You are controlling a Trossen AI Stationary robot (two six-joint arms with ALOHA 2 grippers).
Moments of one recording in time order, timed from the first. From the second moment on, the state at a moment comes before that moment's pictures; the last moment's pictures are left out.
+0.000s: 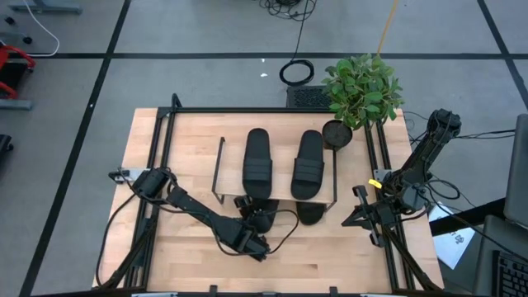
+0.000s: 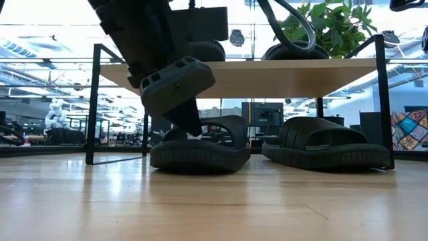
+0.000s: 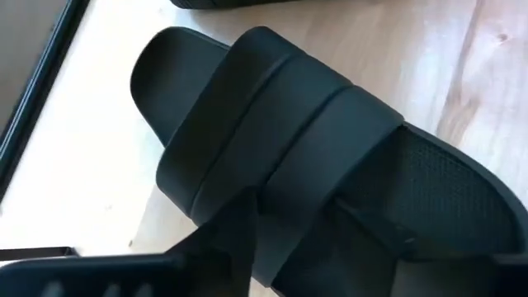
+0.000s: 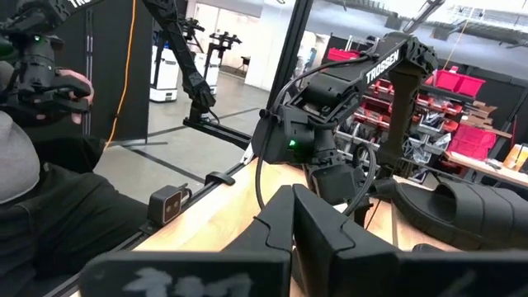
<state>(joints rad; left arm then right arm) -0.49 2.14 1.55 -0.86 -0.74 -0.71 0.98 0.67 0.22 0.48 0.63 -0.25</state>
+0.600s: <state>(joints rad) -0.49 2.14 1.55 -0.86 -0.65 -0.68 0.98 0.67 0.22 0.48 0.62 -0.27</state>
